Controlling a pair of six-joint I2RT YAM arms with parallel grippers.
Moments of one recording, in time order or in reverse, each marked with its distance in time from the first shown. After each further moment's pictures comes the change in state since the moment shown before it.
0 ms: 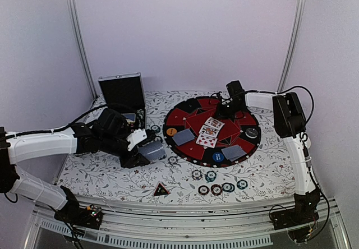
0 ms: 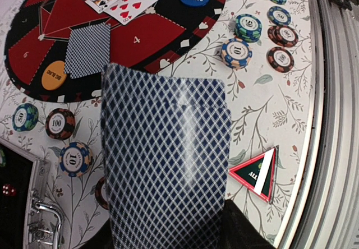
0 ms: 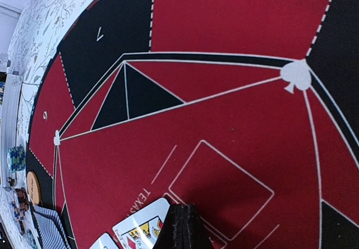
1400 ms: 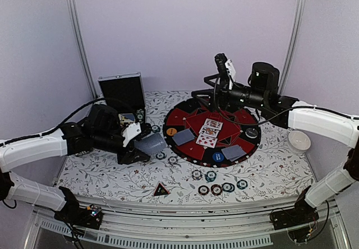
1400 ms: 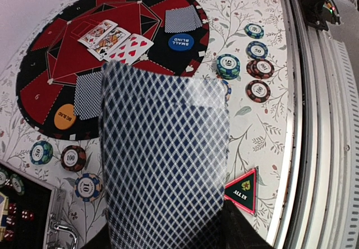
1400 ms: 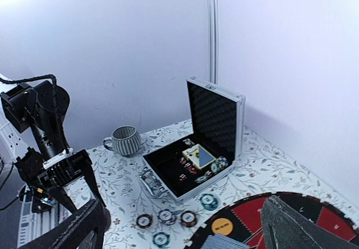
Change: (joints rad) left arm 0.000 -0.114 0.000 0.030 0.079 0.016; right arm 0.356 -1.038 -0.820 0.687 -0.037 -0.277
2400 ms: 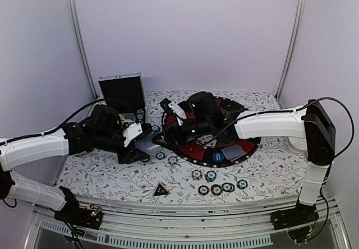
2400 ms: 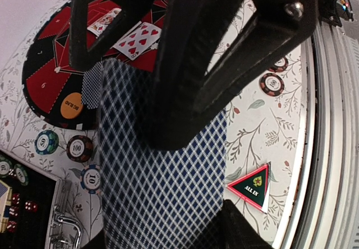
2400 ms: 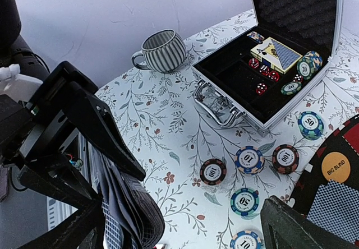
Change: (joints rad) left arm 0.000 0.017 0.000 0.000 -0.056 -0.005; right arm 0.257 0.452 0.214 -0.185 0.057 0.182
